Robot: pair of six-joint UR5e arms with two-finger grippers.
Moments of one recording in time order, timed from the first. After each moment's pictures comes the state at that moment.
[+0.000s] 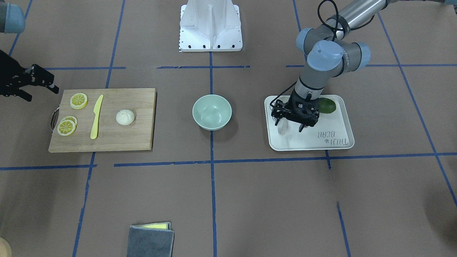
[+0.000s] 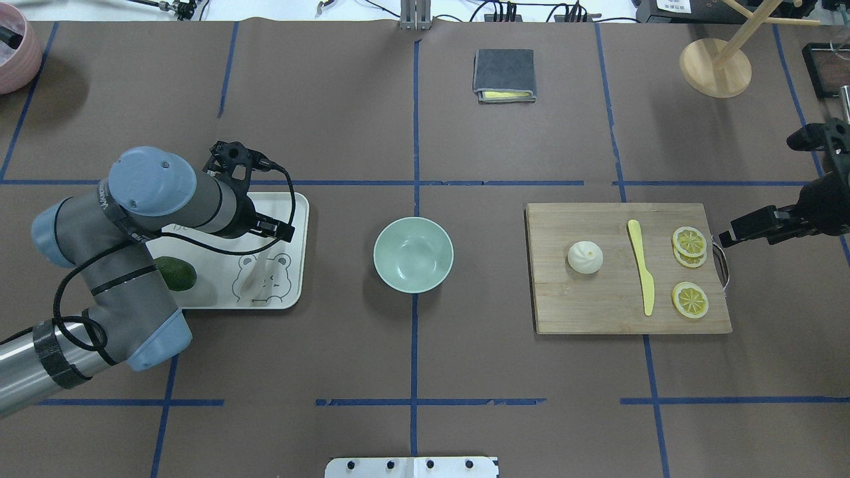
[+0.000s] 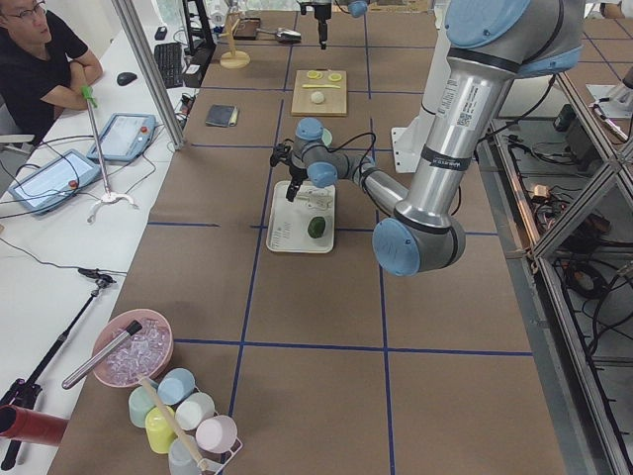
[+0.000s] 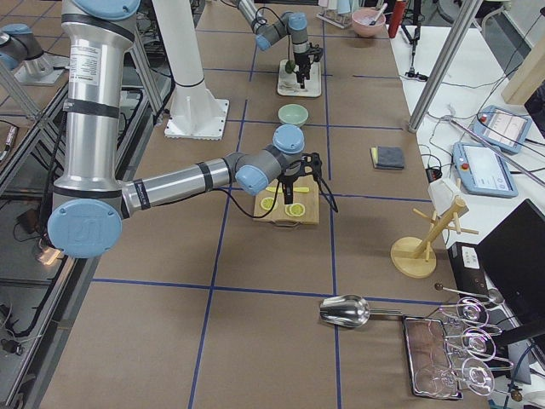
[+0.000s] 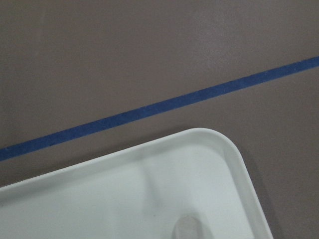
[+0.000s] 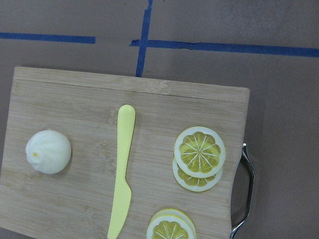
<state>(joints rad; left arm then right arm) -0.64 -1.95 -1.64 -2.01 -1.86 -0.85 1.05 -1.68 1.93 -1.14 2.38 0.71</state>
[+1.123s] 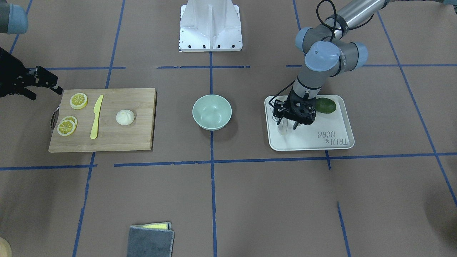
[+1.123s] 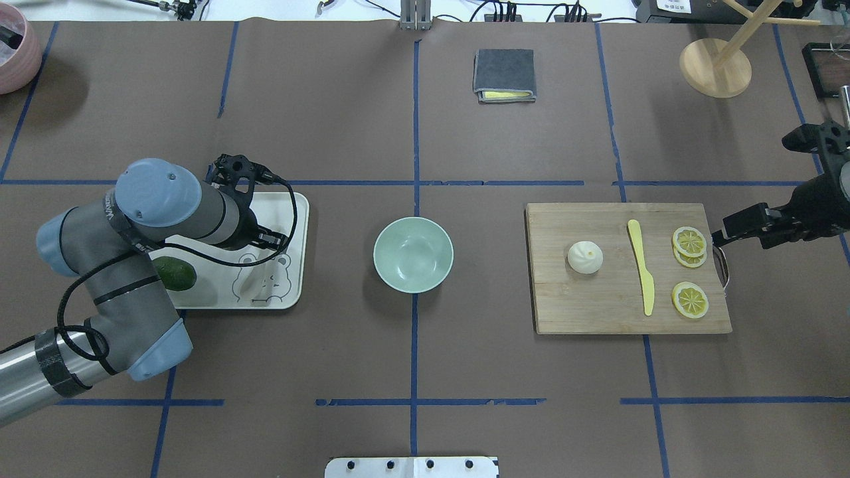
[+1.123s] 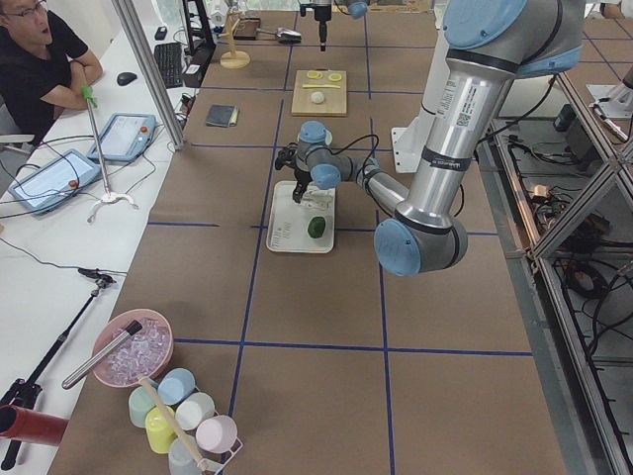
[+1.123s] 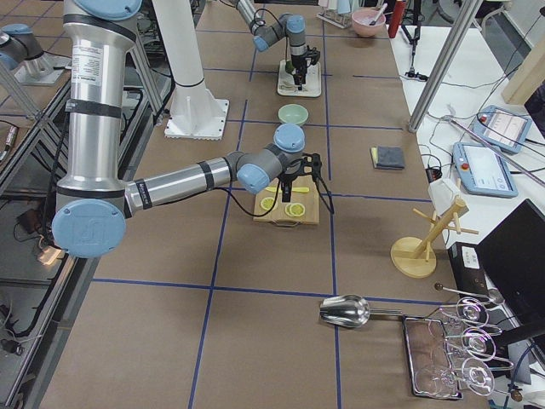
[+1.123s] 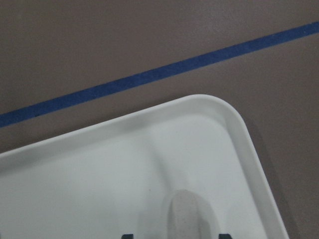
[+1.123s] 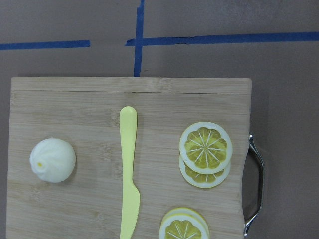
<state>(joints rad) -0.61 -1.94 -1.64 -2.00 -1.87 -0.85 1.03 -1.67 1.93 -1.14 2.38 0.81</state>
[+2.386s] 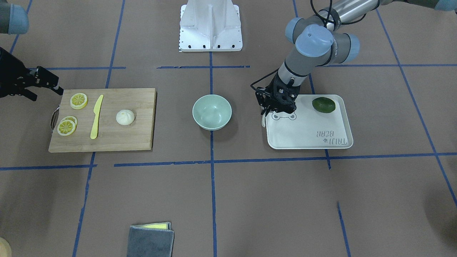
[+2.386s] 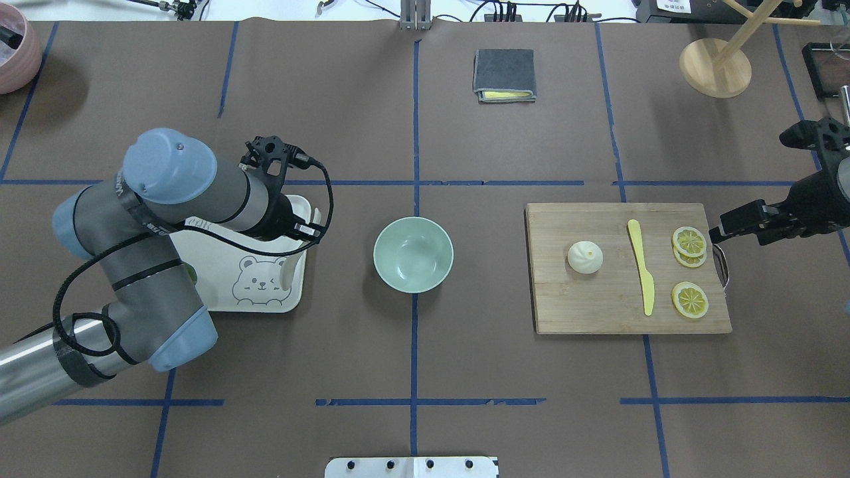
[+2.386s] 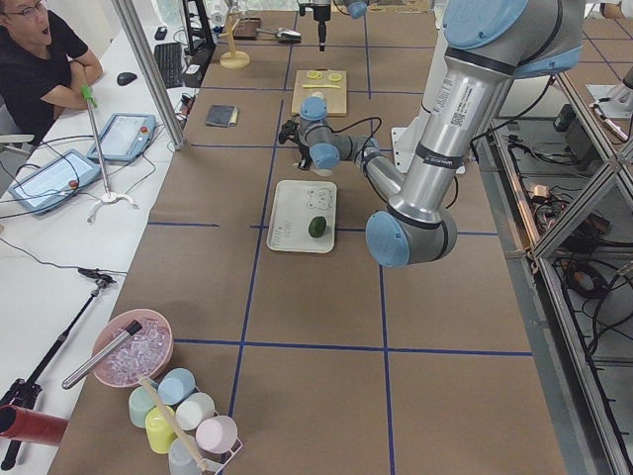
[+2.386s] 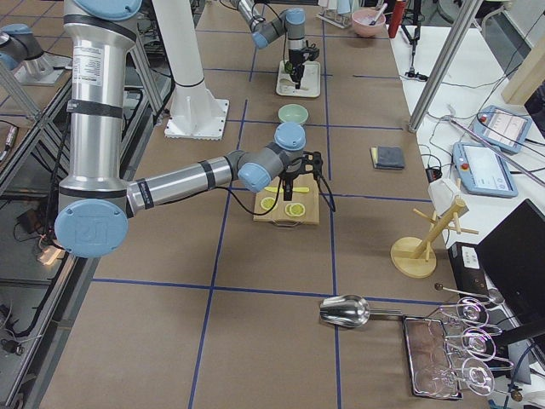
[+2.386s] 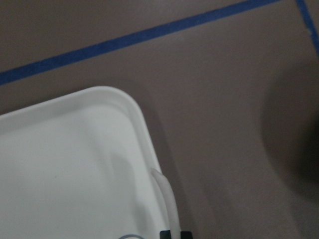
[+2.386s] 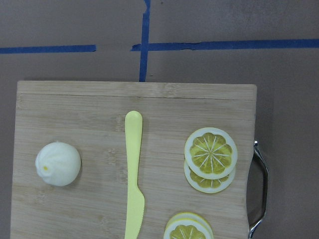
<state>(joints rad) -0.63 -2.05 -1.70 -2.00 -1.98 -0.87 1.03 -1.66 1.93 -1.13 2.38 0.81</state>
